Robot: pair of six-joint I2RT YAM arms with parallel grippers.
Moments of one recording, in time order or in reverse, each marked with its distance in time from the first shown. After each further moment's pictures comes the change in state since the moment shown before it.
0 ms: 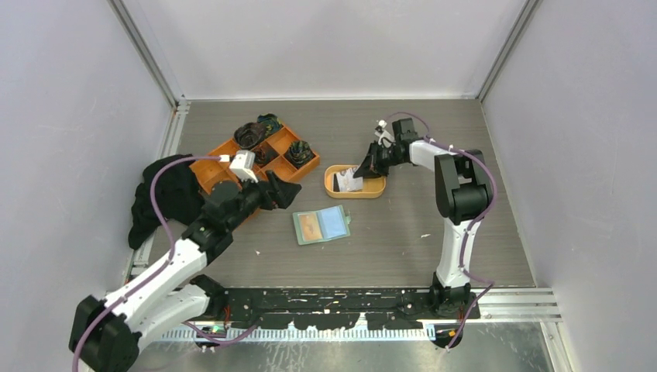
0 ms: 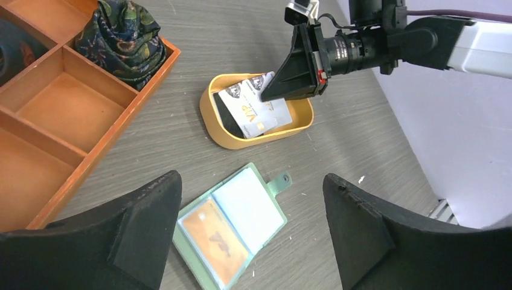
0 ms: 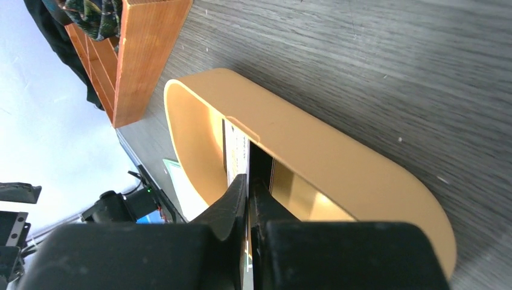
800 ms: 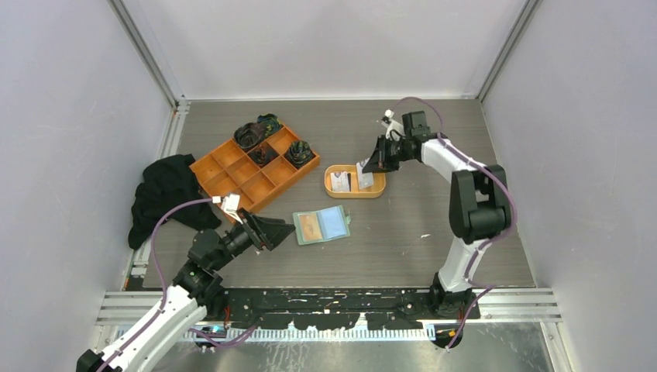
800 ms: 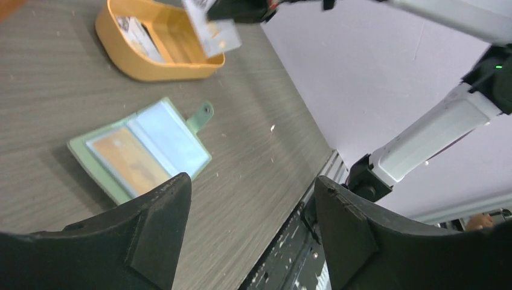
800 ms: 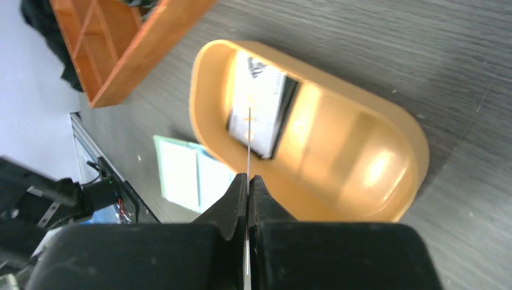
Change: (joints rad) left arm 0.009 -0.576 -0.460 0.117 0.245 -0.246; right arm -0.019 -0.181 -0.037 -0.105 0.093 -0.171
